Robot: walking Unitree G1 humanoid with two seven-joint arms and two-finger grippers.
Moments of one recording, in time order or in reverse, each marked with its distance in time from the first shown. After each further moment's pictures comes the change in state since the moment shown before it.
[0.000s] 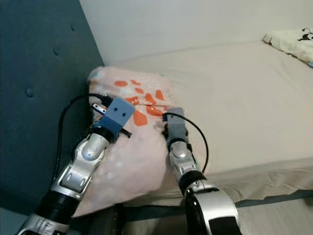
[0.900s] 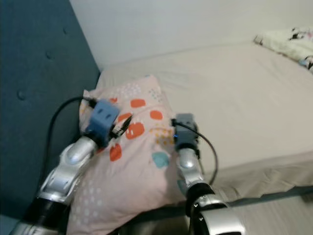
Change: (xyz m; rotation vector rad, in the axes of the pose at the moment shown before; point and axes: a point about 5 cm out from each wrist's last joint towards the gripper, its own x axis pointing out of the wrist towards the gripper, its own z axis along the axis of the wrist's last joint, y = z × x) left arm -0.043 0.034 -0.048 -0.236 0.200 -0.042; right arm -0.006 -0.048 -0.010 0.018 -0.044 -0.179
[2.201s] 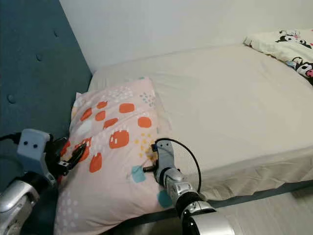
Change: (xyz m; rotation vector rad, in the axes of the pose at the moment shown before) left arm -0.087 0.032 -0.005 -0.200 0.052 0.035; right arm -0.048 0.080 -0.058 0.038 0.464 0.593
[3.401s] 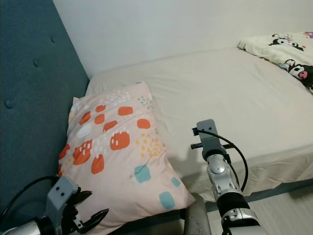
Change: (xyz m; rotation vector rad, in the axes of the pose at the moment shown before) left arm -0.048 -0.047 -0.074 -0.005 0.354 -0.543; right arm -0.063 -0.129 0.047 -0.346 -0.354 -0.581
